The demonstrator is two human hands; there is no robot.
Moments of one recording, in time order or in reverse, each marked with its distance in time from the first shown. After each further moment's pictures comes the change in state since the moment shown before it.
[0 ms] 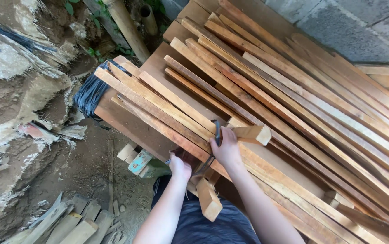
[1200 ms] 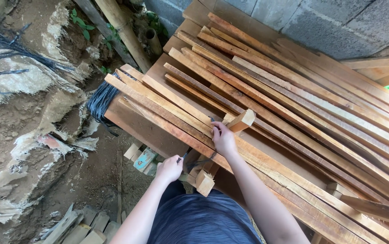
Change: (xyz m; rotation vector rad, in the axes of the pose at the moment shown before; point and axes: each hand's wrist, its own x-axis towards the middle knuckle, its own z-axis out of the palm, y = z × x) left_hand -0.146 0.077 0.036 2.288 -0.180 0.325; right_hand -0.003 -0.028 -0.039 0.512 -0.146 0.435
